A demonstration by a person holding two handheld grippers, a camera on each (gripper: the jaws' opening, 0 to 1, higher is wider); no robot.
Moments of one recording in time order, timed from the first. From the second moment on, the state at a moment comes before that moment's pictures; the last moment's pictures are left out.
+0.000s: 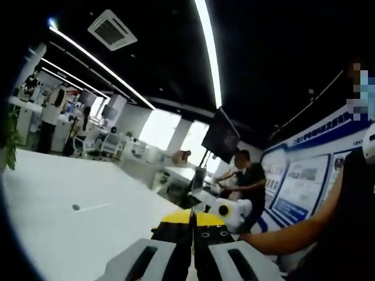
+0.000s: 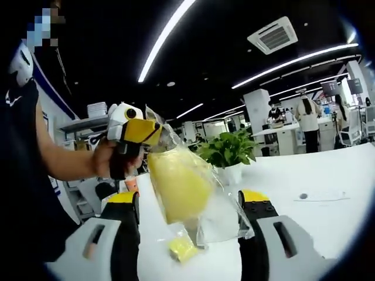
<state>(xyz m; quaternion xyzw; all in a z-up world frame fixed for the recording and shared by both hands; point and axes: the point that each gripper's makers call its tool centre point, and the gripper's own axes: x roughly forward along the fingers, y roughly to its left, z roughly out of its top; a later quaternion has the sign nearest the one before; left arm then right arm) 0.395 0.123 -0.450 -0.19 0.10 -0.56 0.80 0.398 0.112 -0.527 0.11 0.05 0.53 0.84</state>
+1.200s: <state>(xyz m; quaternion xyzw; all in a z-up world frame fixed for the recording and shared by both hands) 0.384 0.165 -0.486 -0.28 0.10 -0.55 0.78 0.374 0.149 -0.557 0.08 0.09 0.58 0.81</state>
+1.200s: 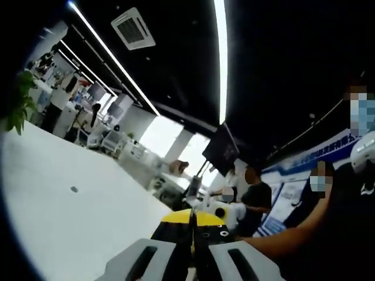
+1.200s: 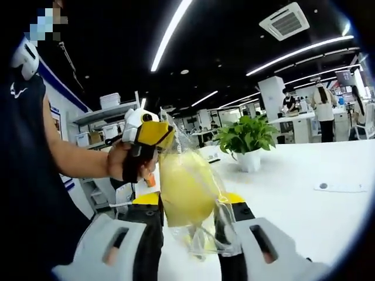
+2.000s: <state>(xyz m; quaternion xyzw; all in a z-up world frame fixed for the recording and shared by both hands) 0.384 0.164 -0.504 -0.19 0.09 -0.55 0.81 0.365 0.147 -0.571 0.07 0.16 0.58 0.79</state>
